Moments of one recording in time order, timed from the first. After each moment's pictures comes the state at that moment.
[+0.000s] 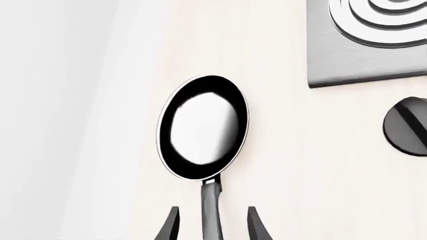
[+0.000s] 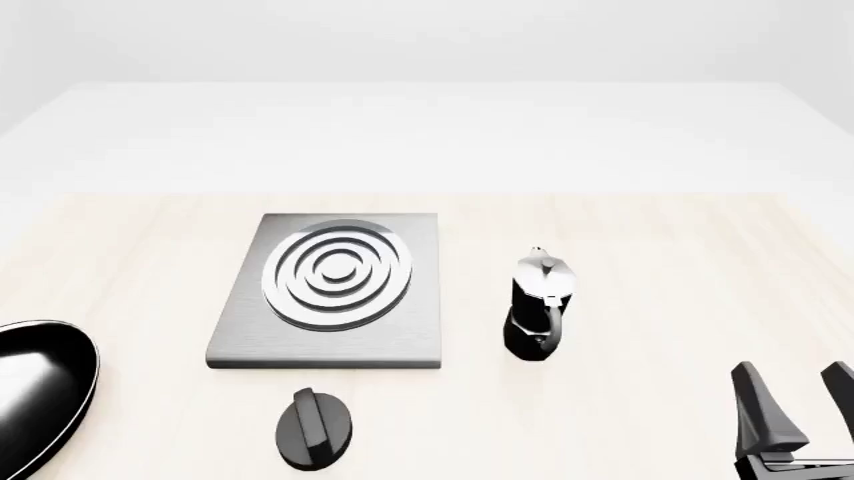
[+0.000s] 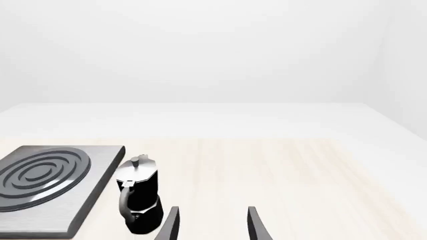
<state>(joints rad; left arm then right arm) 0.53 0.20 -0.72 1.21 0.66 0.00 0.03 0.00 -0.02 0.00</state>
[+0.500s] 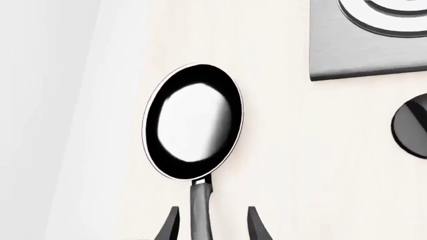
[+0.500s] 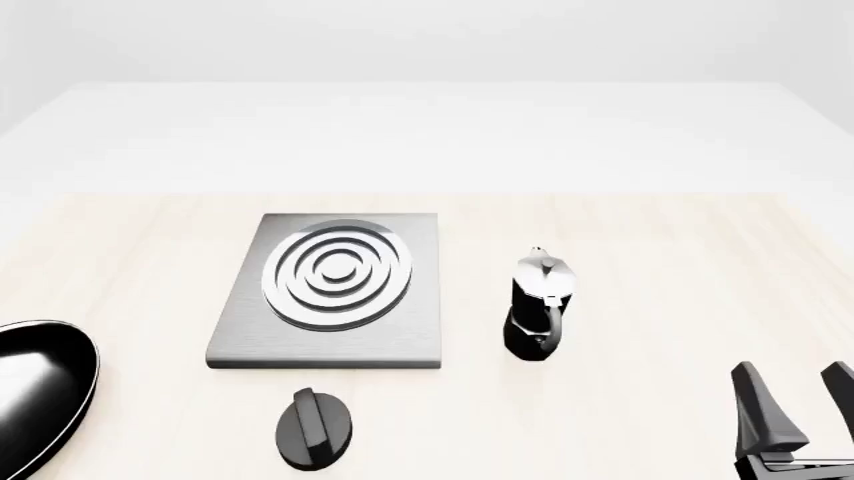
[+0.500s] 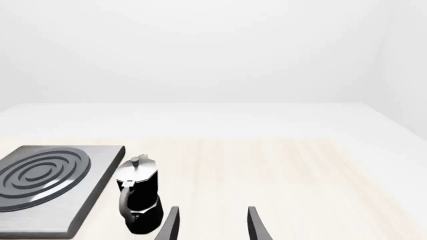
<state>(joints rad) 0.55 0.22 -0.58 1.11 0.65 0.00 0.03 0.00 -0.02 0.00</state>
